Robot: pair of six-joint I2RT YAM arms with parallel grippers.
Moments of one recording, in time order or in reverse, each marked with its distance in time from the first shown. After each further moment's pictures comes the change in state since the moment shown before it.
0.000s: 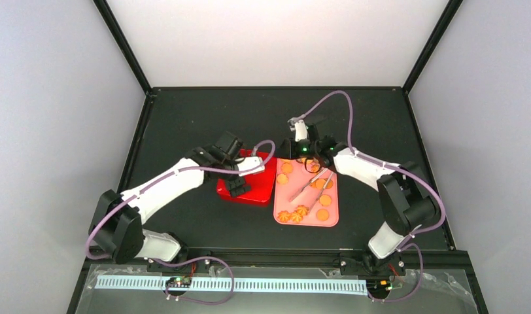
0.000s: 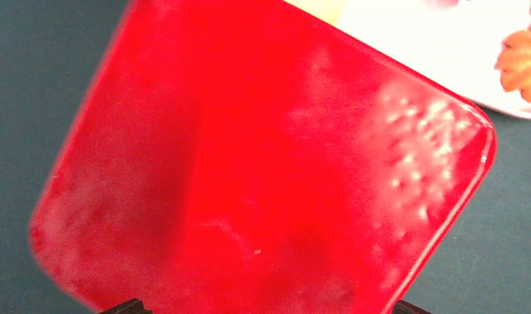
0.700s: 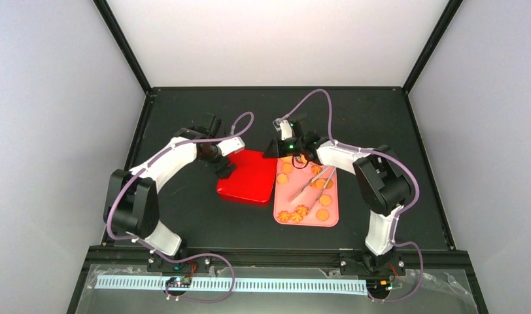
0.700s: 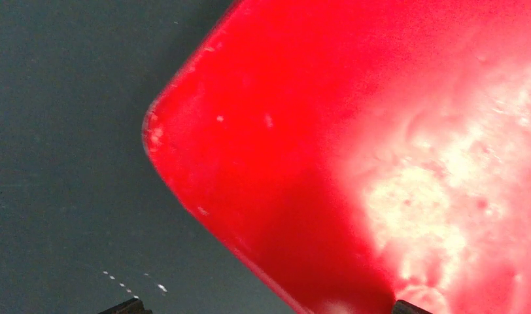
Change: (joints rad) left arm 0.331 0.177 0.137 -0.050 0.084 0.043; right arm 0.048 0.229 0.144 0.044 -0.097 0.000
